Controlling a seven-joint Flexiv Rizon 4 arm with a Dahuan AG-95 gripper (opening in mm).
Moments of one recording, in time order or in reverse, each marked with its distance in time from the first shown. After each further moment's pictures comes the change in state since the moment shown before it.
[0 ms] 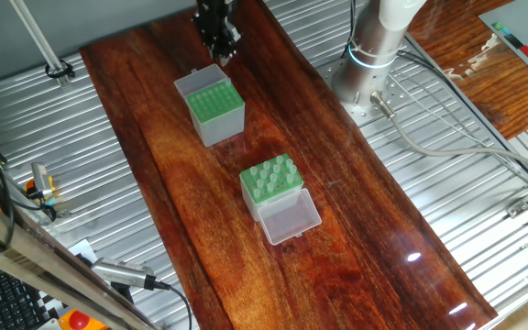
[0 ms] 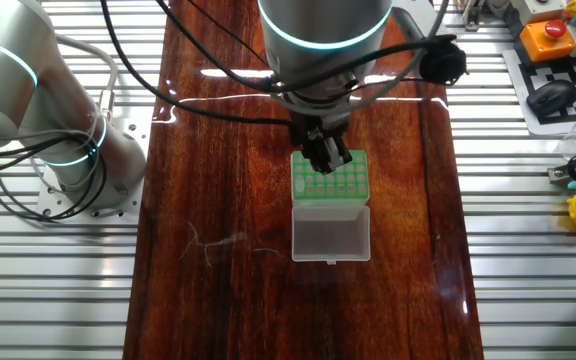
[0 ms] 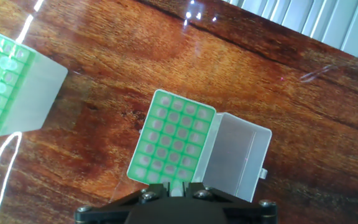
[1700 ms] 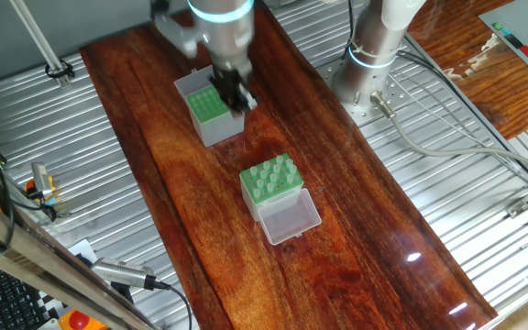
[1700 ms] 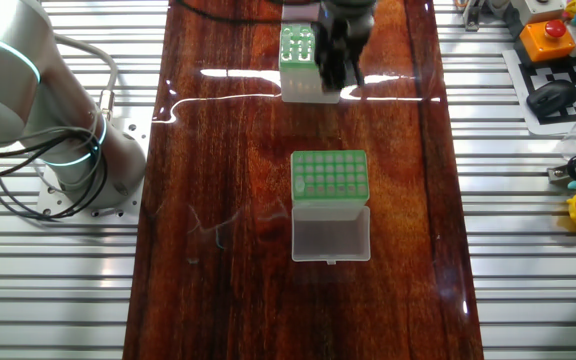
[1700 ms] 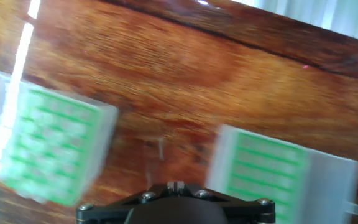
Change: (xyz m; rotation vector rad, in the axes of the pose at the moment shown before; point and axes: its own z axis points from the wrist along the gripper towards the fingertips) arm -0.084 0.136 0.045 0.007 0.068 0.129
